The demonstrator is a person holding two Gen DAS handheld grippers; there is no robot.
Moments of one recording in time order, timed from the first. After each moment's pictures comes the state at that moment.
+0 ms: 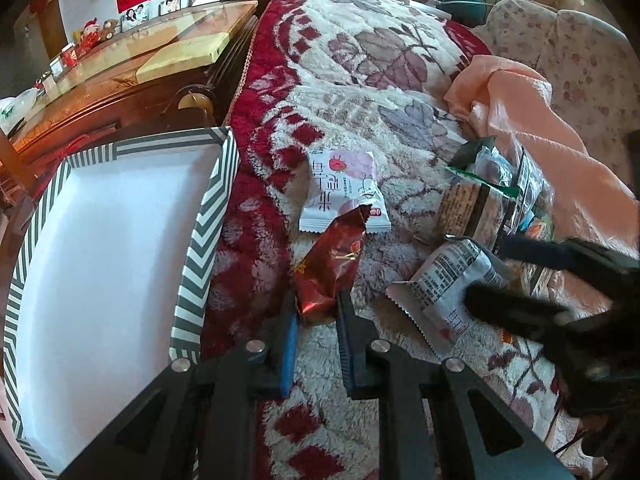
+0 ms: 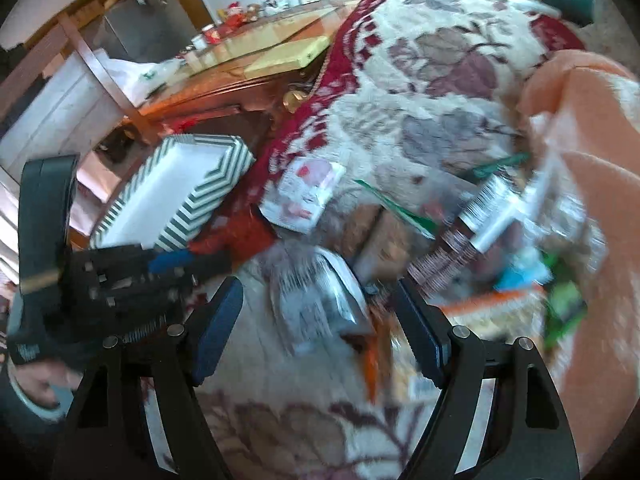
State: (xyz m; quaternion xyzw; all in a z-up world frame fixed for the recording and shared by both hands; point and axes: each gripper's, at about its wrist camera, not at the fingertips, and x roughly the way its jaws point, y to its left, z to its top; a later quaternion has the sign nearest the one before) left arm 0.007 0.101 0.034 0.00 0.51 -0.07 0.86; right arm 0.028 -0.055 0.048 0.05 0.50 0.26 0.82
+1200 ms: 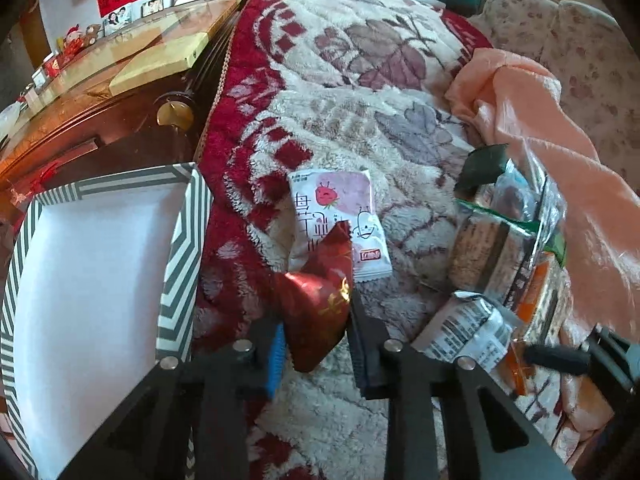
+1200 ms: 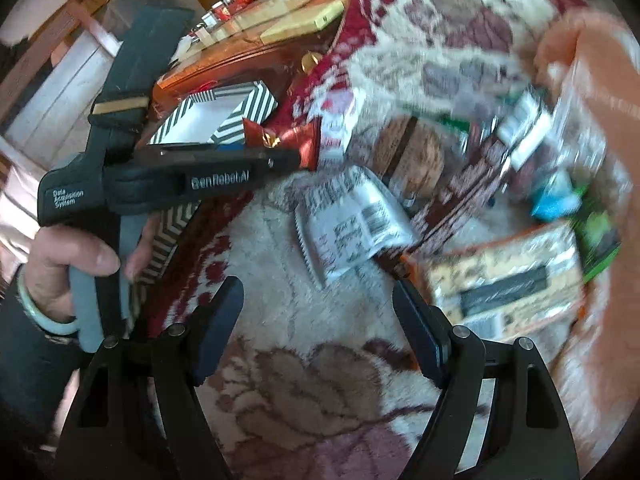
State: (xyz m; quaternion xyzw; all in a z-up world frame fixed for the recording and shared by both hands) left arm 0.050 0.087 0.028 0.00 0.52 -0.08 0.85; right arm -0.015 -0.048 0.040 0.01 0.51 0.26 0.82
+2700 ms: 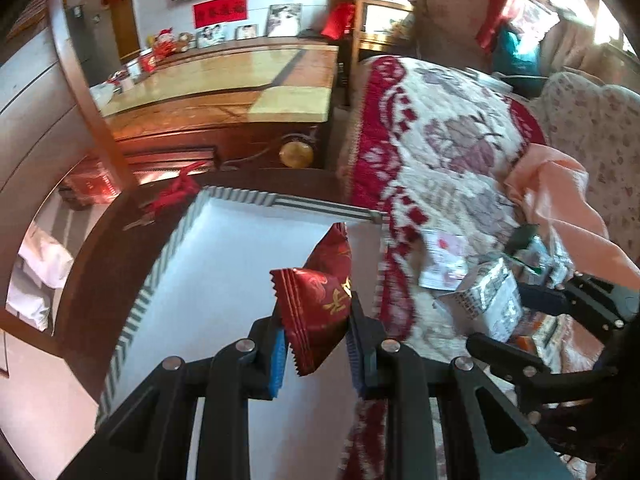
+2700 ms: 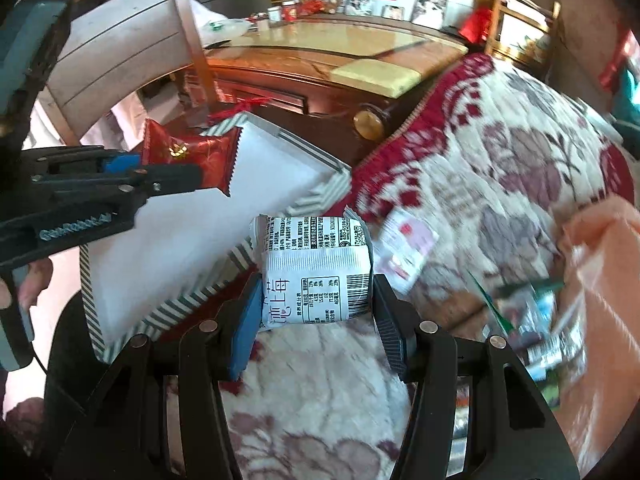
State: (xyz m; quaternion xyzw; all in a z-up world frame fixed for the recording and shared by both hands) left arm -0.016 0.198 0.112 -0.04 0.45 0.05 0.89; right arm 0.004 0.057 0.102 -0.13 0.44 0.32 0.83
